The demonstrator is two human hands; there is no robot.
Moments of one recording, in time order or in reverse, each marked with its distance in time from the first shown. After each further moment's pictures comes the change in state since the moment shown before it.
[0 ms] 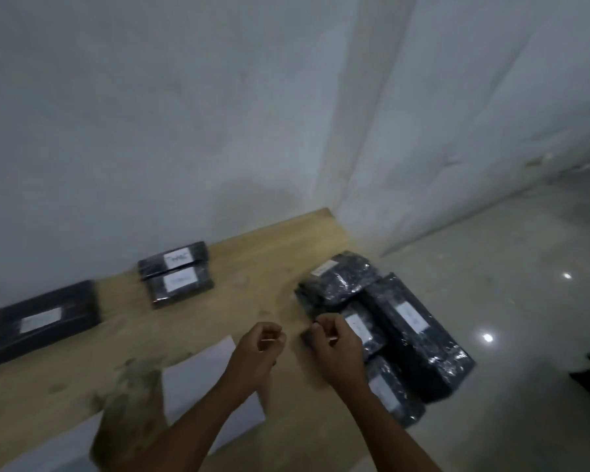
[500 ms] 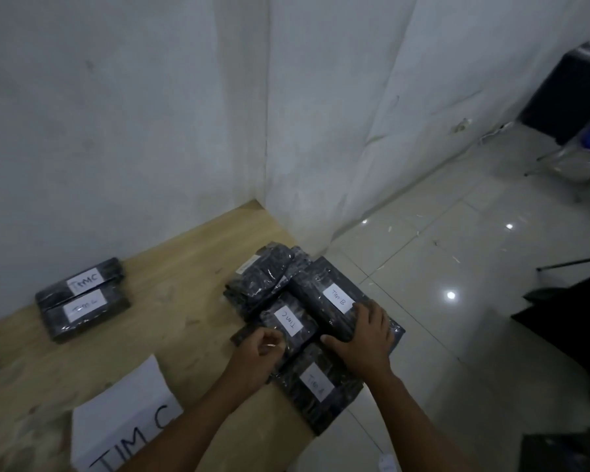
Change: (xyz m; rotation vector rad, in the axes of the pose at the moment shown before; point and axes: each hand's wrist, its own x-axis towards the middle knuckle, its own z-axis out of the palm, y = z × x) left_hand 0.010 0.019 0.128 0.158 -0.220 0.007; right_hand 0.031 0.123 -0.148 -0.586 0.017 0.286
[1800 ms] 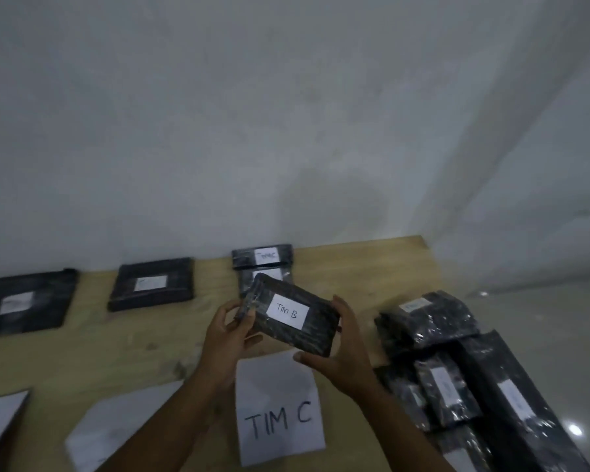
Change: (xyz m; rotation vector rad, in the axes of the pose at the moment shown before) left_hand -0.074 -0.072 -0.255 -0.733 0.756 -0.029; right_hand -0.066 -0.267 0.122 0.505 -0.447 -0.695
